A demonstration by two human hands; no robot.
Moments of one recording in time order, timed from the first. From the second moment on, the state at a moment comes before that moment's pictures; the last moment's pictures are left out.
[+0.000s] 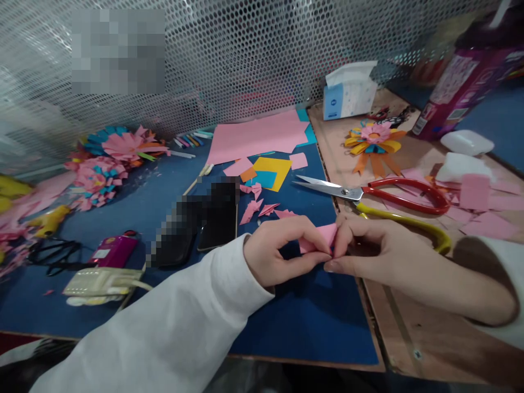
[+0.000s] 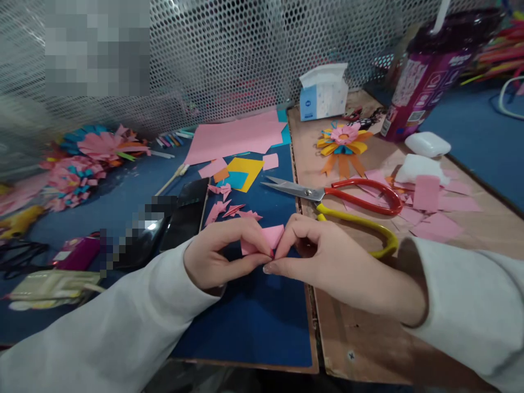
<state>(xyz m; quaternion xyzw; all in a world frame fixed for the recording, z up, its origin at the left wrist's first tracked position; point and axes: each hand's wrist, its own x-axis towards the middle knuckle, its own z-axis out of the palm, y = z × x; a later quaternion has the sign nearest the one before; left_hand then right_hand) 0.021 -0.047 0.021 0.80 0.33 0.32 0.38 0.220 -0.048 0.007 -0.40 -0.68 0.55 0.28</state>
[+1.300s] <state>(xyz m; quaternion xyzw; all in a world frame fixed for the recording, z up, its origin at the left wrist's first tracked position) 0.021 -0.054 0.021 0.82 0.28 0.22 0.45 0.227 -0.034 0.011 -0.29 -0.74 0.58 0.17</state>
